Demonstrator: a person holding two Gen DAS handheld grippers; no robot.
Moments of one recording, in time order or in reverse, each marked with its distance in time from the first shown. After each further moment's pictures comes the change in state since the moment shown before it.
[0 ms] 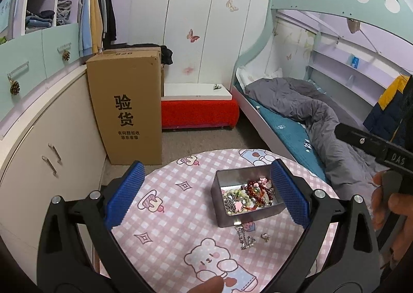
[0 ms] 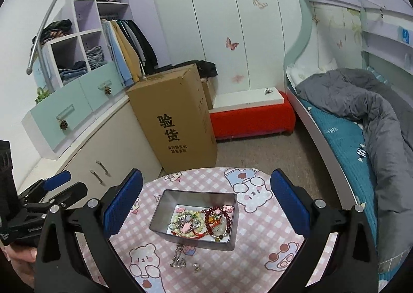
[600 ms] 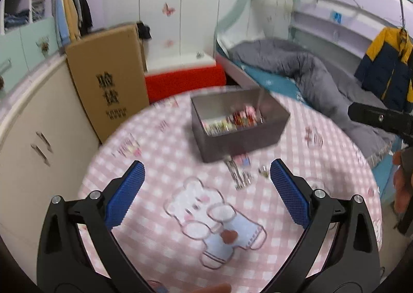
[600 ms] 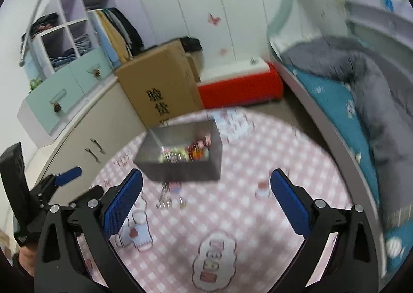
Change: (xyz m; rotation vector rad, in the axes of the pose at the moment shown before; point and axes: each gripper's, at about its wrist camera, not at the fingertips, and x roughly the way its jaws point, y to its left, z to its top) left arm 0.027 -0.031 -0.102 0.147 0.163 -0.049; right arm -0.013 -0.027 -0.109 0.122 0.147 -0.050
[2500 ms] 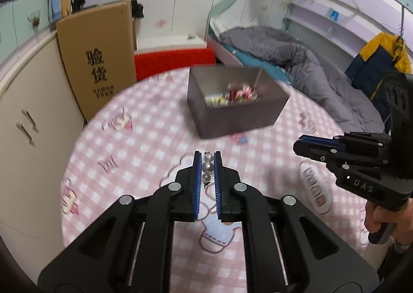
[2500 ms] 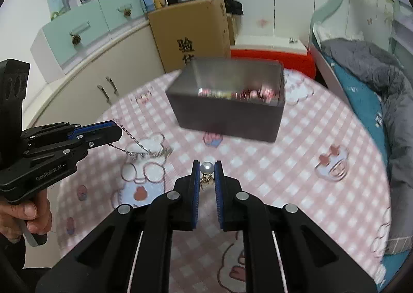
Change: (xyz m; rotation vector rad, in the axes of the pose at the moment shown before) left arm -0.006 0.028 -0.010 -0.057 0.066 -0.100; right arm 0.038 0.060 -0.021 -0.267 0.145 0.087
